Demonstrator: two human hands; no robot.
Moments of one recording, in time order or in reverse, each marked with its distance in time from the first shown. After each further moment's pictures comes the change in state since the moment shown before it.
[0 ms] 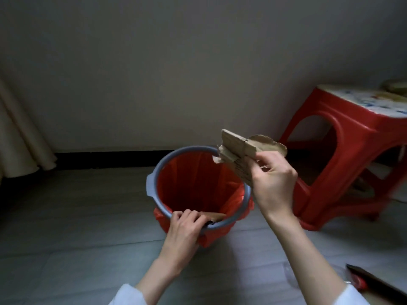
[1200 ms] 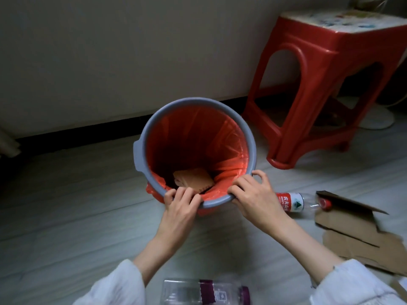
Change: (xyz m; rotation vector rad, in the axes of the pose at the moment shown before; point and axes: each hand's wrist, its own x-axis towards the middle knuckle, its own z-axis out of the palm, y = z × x) left_hand -0.040 0.067 0.032 0.179 0.032 0.195; right_hand -0.129 0.115 -0.082 -0.555 -0.632 -0.469
